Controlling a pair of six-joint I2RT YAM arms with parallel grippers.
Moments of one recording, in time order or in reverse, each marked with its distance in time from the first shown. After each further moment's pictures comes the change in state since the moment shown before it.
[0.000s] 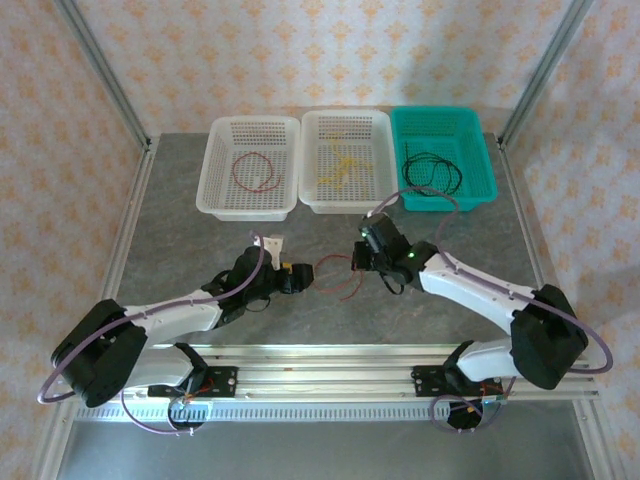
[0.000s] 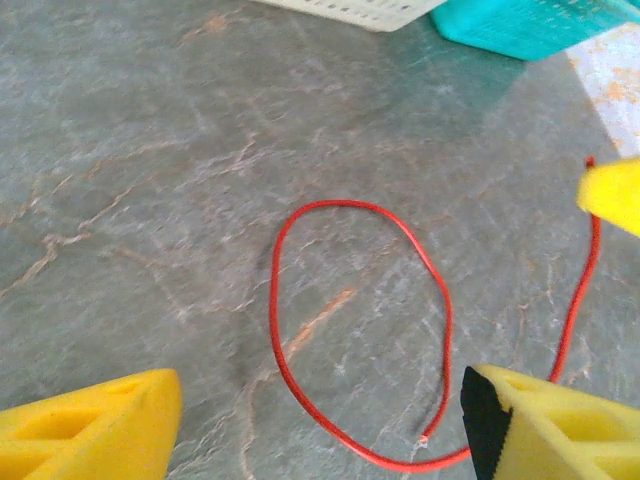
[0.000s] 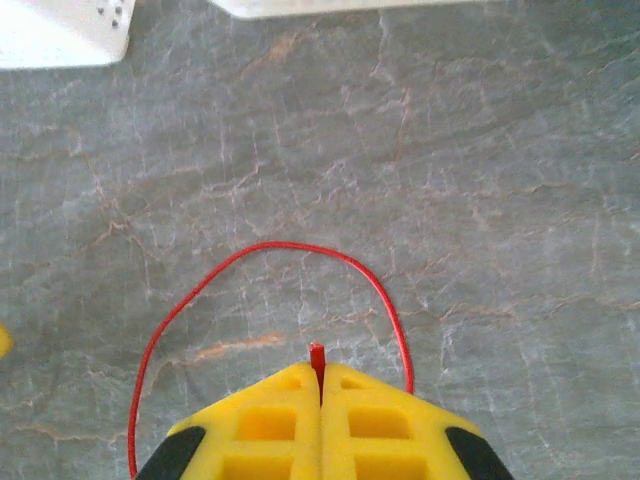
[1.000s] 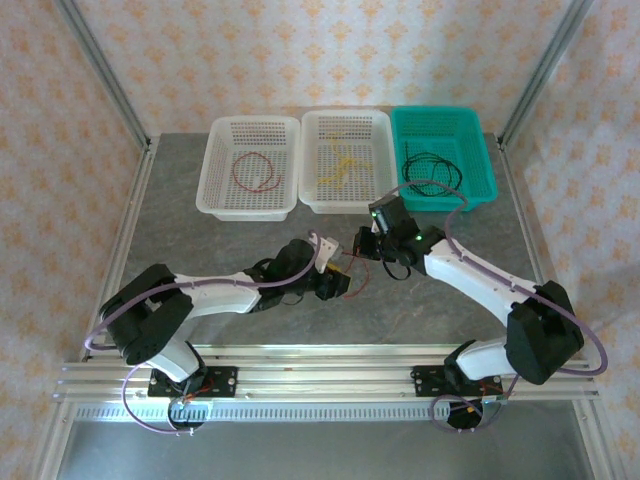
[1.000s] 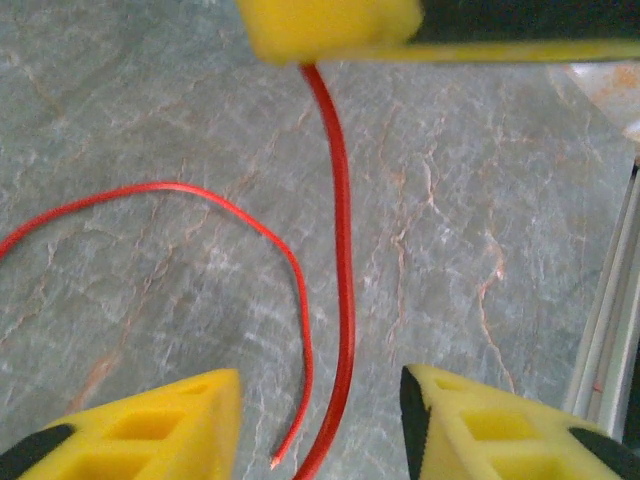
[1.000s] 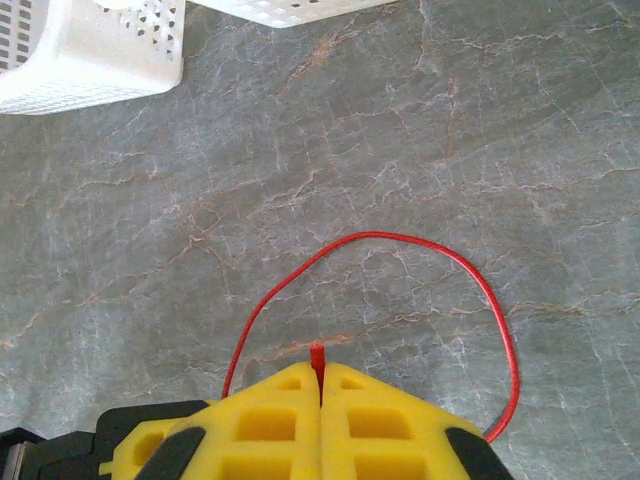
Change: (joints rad) left arm -0.163 0.317 0.259 0.031 0.141 0.225; right arm -0.108 0.035 0.079 -0.044 -0.239 0.069
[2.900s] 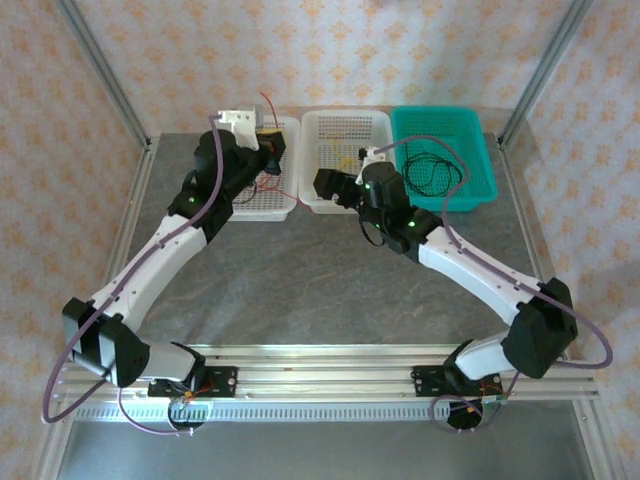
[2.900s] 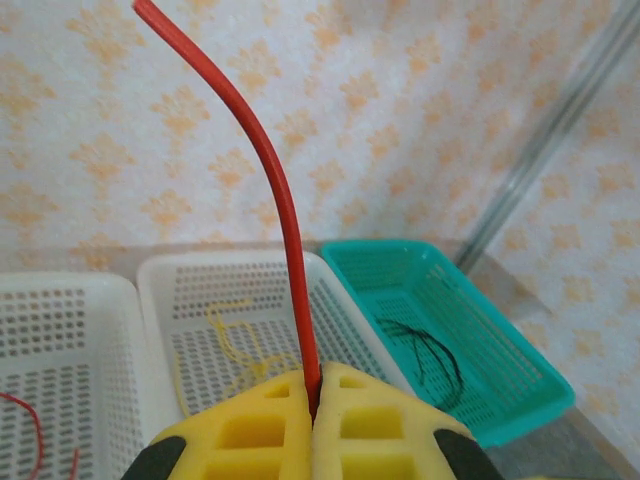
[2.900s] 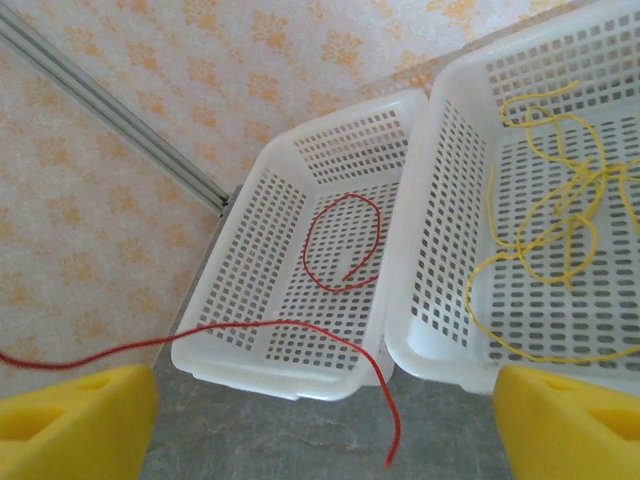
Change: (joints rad) left arm 0.453 -0.171 0.637 -0.344 -0.172 0.060; right arm 0.090 0.053 0.249 0.357 0.234 -0.030
